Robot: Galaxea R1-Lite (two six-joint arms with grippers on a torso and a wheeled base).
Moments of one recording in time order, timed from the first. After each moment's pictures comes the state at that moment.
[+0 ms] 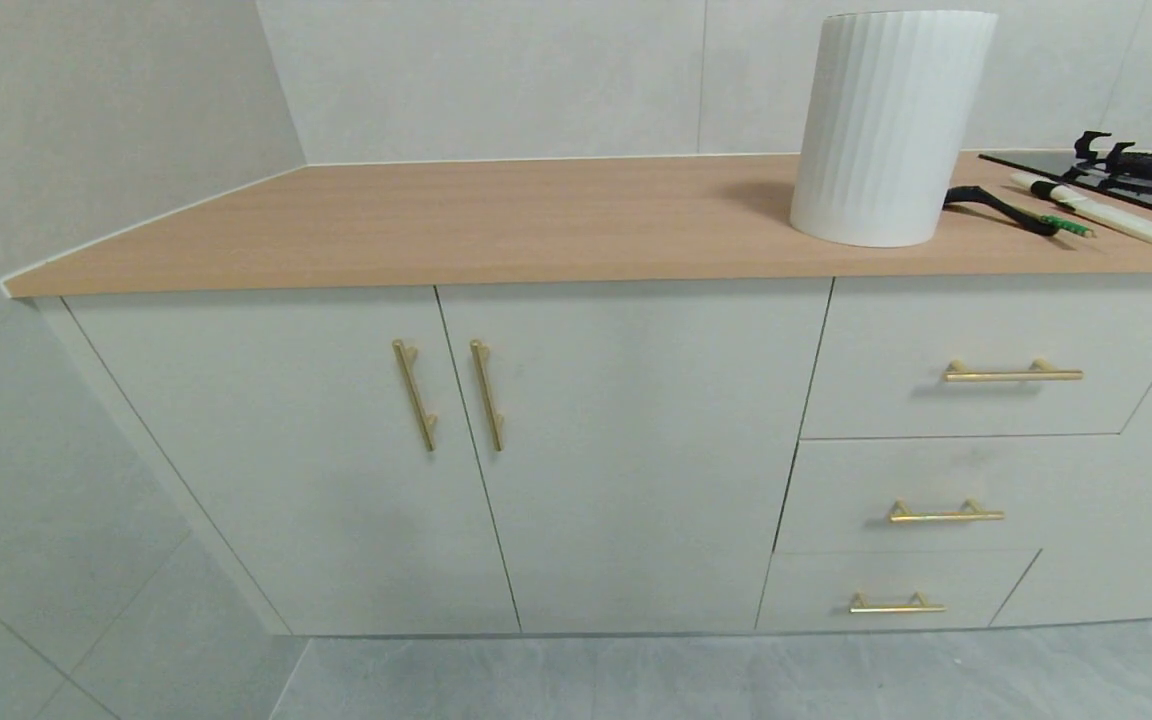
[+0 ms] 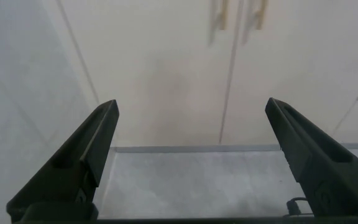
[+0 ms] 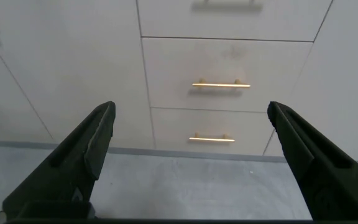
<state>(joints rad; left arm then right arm) 0.00 0.00 0.00 0.00 -0.01 0.01 0.00 0.00 0.00 0.00 0.06 -0.02</state>
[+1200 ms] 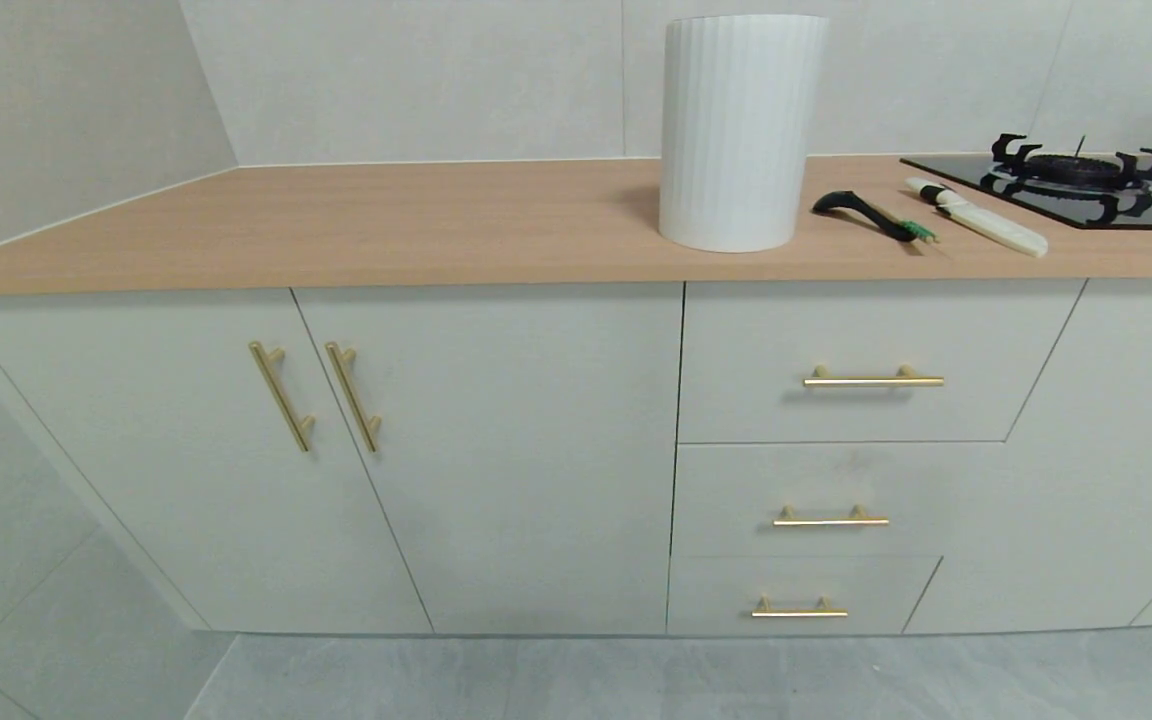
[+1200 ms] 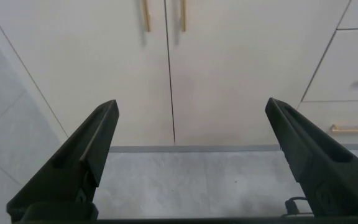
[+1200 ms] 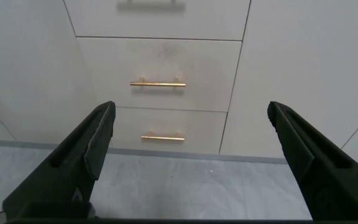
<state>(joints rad) 0.00 0.00 0.00 0.00 -0.01 0.01 0.00 0.00 0.00 0.00 0.06 -0.02</state>
